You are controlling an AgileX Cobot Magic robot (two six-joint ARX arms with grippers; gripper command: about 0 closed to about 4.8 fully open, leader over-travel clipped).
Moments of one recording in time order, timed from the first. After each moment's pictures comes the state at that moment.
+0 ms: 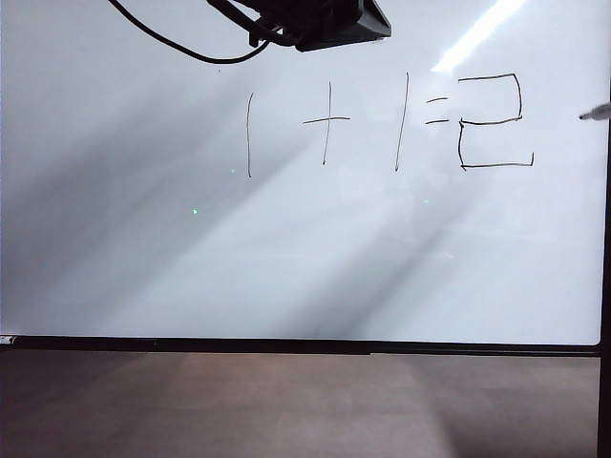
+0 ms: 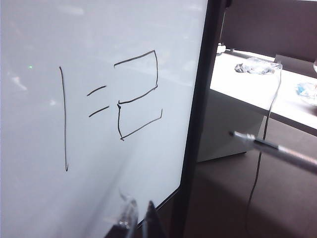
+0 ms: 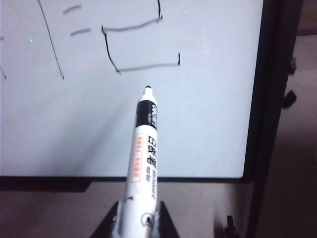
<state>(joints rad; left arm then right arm) -0.77 1.56 1.08 0.47 0.10 0.01 -0.11 0.54 0.30 0.14 -0.27 0.12</state>
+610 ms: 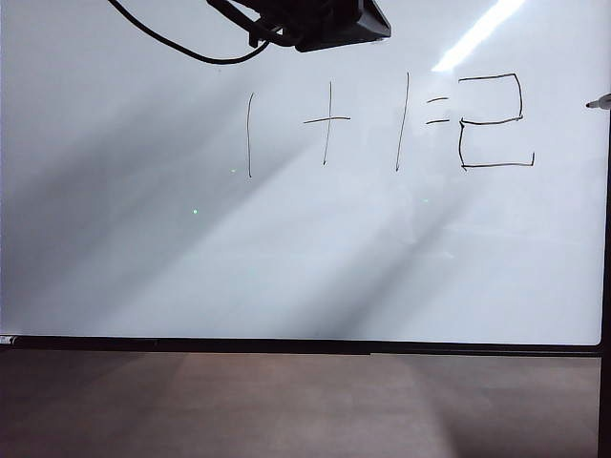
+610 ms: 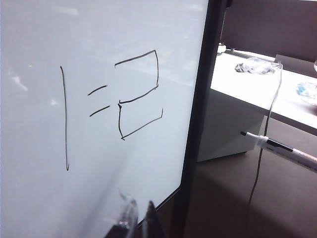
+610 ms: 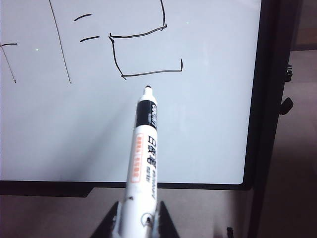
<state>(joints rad) -0.77 1.56 1.08 0.47 0.11 0.01 -0.11 0.45 0.26 0.14 -0.26 0.12</state>
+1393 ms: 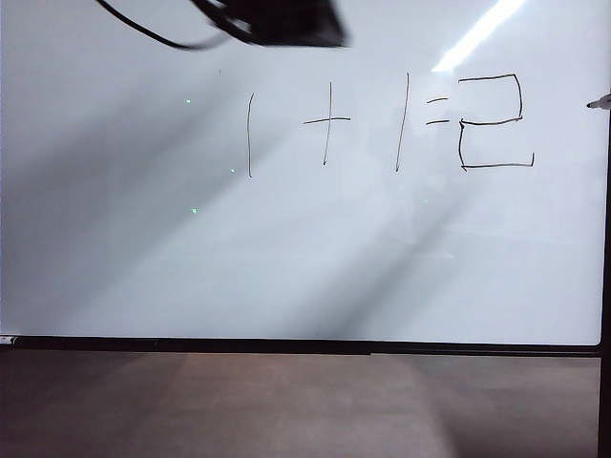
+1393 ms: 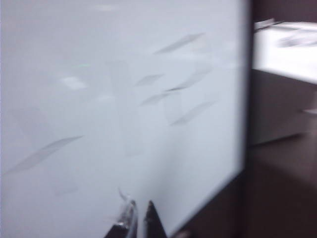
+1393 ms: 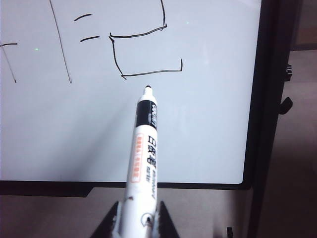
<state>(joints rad) -0.72 1.48 1.08 0.34 -0.05 0.17 -0.11 0.45 0.26 0.14 -0.26 0.12</state>
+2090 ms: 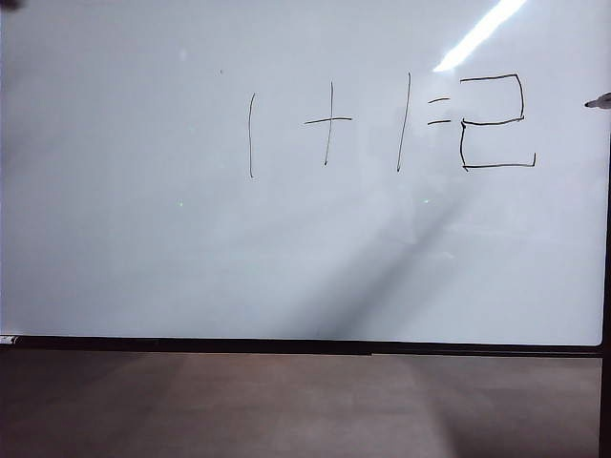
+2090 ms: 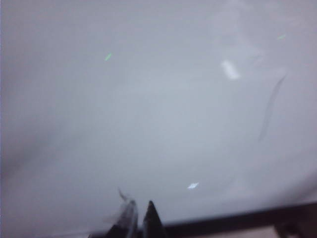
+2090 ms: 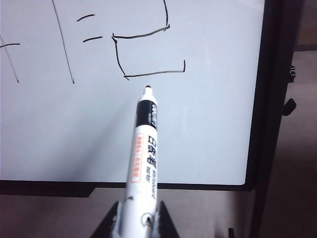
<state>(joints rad) -0.06 0.84 0.80 -0.09 0.08 0.08 -0.11 0.45 0.26 0.14 -0.26 0.12</state>
